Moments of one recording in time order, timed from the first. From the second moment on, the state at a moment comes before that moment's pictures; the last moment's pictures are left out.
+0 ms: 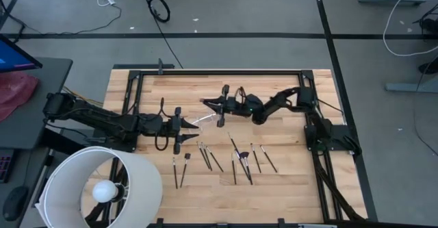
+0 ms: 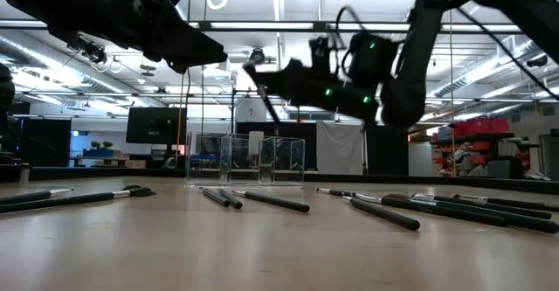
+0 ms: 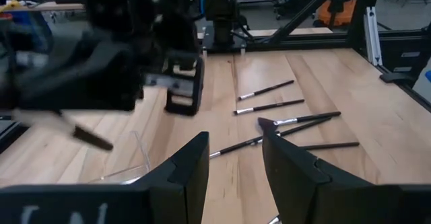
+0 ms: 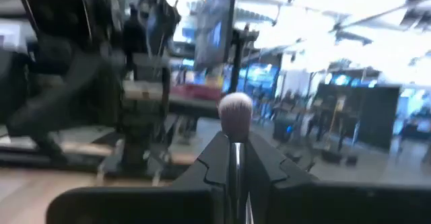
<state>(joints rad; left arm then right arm) -0.13 1.10 0.38 0.49 -0.19 0.01 -0.23 2.19 0.94 1.55 -0.17 -0.11</state>
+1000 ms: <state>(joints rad) -0.13 1.10 0.38 0.49 -0.19 -0.01 -0.27 2.25 0.91 1.48 -0.17 -0.01</state>
